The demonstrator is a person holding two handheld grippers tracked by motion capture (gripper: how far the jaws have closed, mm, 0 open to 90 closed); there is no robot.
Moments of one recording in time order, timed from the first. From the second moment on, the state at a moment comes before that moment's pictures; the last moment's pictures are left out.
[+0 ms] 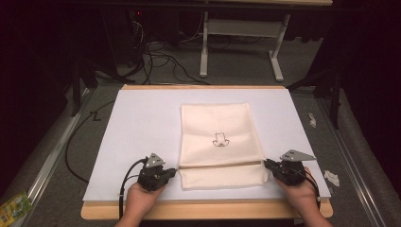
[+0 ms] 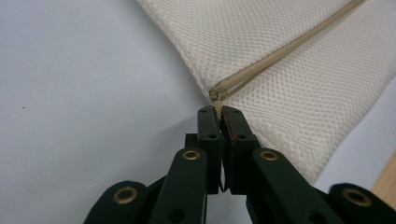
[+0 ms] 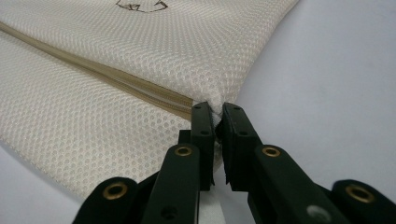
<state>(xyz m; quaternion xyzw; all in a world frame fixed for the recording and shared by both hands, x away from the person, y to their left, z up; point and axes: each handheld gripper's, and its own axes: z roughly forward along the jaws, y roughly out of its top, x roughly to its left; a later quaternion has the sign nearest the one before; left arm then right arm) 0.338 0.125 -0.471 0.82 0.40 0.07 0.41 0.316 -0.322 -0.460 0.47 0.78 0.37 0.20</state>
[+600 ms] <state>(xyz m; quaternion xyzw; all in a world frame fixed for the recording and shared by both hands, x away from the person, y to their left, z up) 0.336 0.134 -0.463 0.80 0.39 0.14 0.44 0.311 -0.339 -0.456 0.47 0.75 0.42 0.20</state>
